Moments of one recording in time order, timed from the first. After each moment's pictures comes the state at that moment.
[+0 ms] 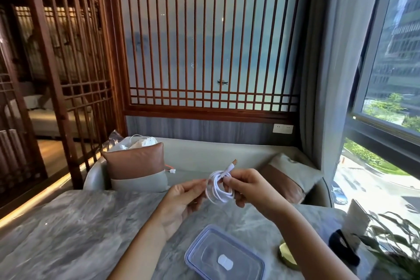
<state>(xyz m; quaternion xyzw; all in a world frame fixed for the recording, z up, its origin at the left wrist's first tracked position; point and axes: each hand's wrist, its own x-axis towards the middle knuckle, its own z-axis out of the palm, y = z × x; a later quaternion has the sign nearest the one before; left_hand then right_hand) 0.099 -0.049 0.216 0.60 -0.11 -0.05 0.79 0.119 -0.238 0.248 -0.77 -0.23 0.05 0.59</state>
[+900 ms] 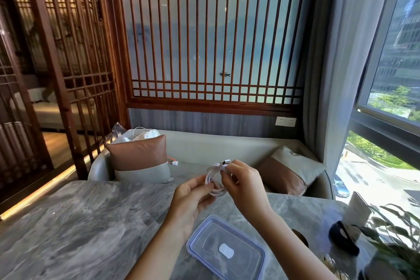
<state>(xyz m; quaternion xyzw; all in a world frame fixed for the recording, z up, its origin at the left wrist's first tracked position) 0.087 -0.078 0.203 0.56 -0.01 0.01 0.83 0.114 -0.215 0.221 -0.84 -0.24 -0.30 0.37</state>
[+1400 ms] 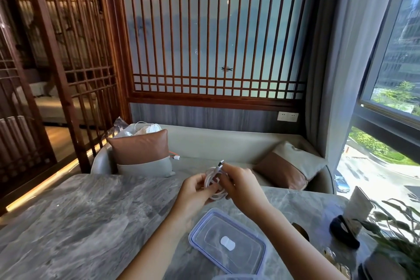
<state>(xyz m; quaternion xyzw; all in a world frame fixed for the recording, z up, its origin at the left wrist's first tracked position) 0.095 -0.079 0.192 0.65 -0.03 0.04 0.76 0.118 -0.212 0.209 -0.89 -0.25 -0.18 0.33</state>
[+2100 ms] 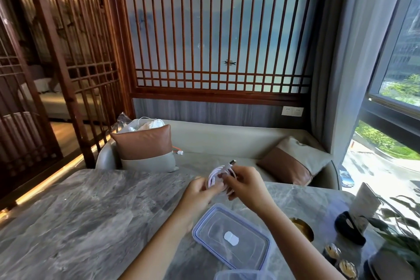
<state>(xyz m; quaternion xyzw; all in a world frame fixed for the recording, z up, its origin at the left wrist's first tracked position) 0.099 -0.074 0.180 0.71 -0.02 -0.01 0.70 0.137 -0.216 0.182 -0.83 -0.18 -0.08 0.52</state>
